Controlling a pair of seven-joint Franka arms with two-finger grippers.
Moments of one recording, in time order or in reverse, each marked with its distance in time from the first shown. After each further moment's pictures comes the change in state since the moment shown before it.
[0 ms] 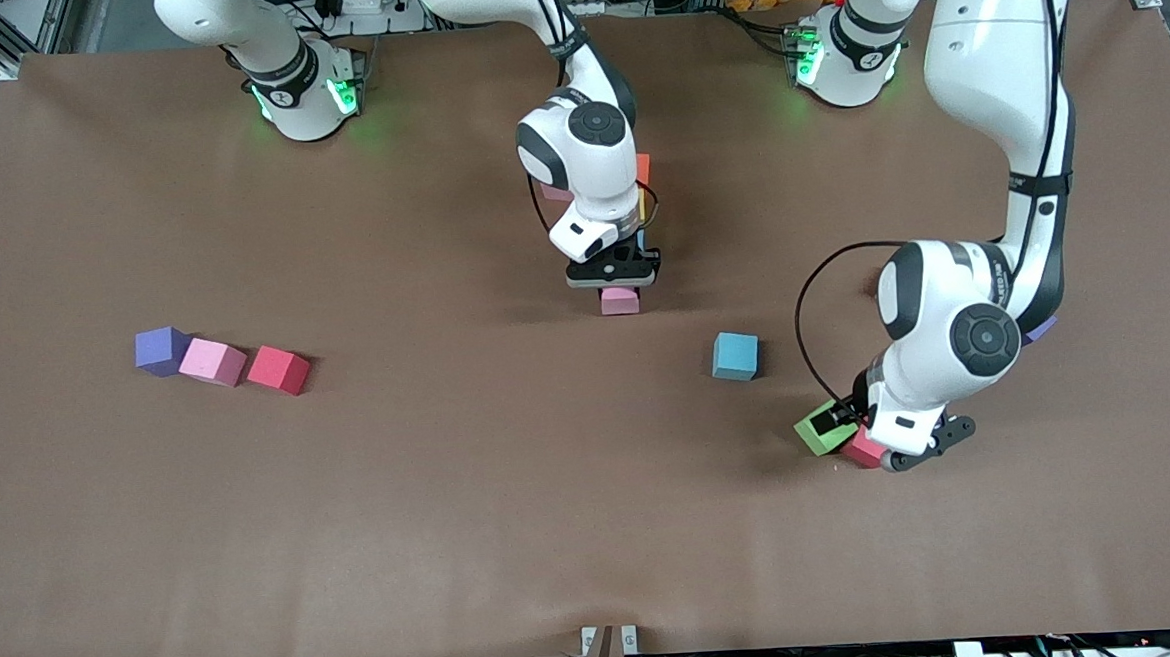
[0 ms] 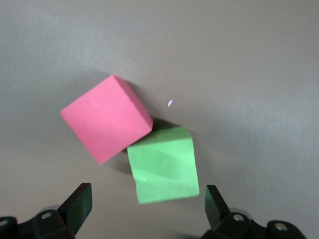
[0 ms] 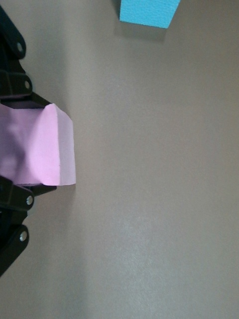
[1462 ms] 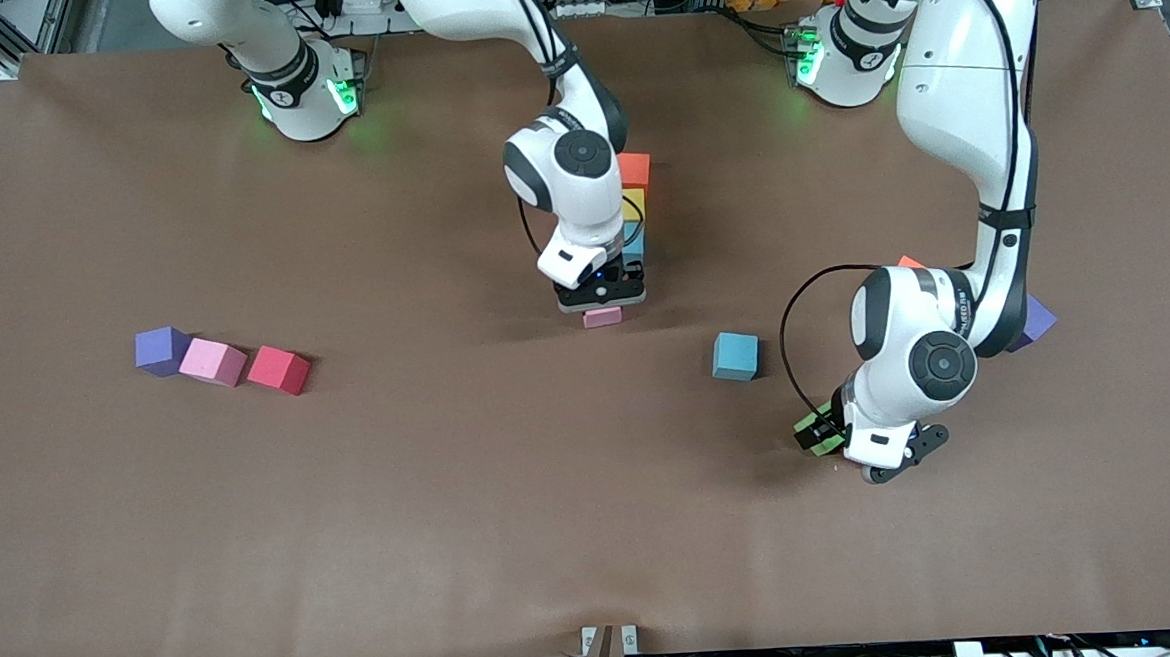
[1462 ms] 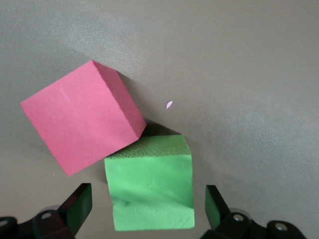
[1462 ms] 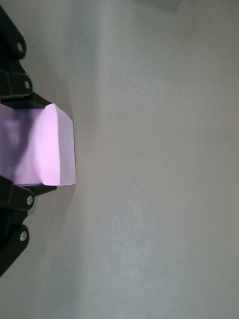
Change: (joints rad) left arm -0.029 0.087 0.009 0.041 0.000 0.012 -0.113; right arm -0.117 -0.040 0.042 -0.004 -0.001 -0.074 -0.308
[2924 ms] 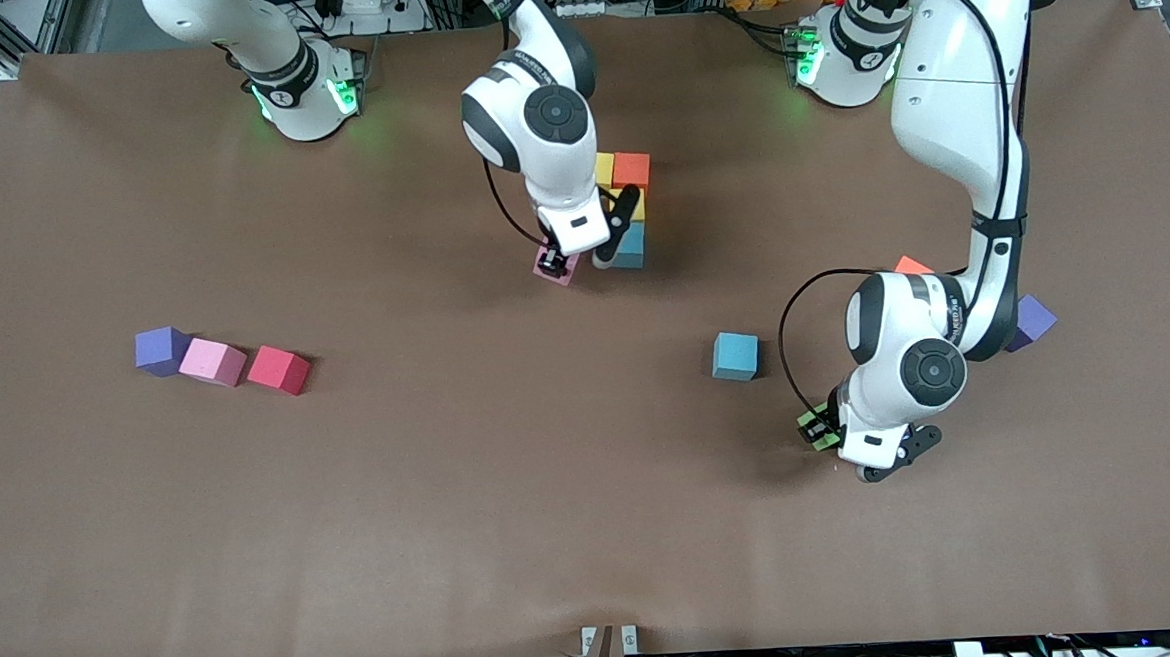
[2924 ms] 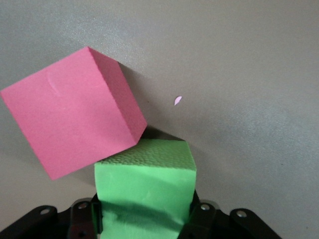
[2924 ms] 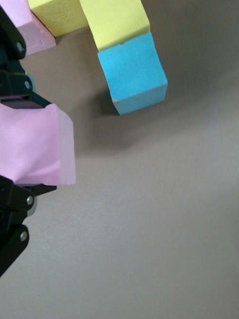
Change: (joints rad) left arm -0.001 0.028 0.002 0.001 0.000 0.001 0.008; right arm -0.084 -0.265 0.149 -0.127 -0.197 -0.222 -0.953
